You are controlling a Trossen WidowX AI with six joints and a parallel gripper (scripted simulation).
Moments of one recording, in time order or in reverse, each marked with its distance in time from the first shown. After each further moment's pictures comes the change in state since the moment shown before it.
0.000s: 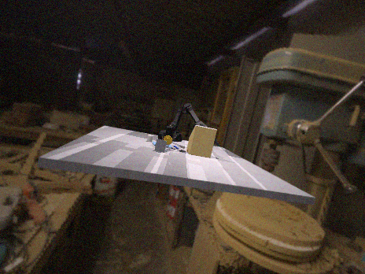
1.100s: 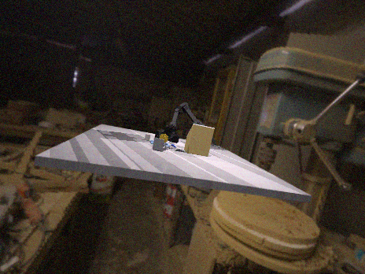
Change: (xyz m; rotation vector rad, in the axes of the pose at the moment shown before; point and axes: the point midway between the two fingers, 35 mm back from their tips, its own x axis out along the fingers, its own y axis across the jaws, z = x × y) arm 0.012 -0.007 0.004 -0.209 -0.093 -0.112
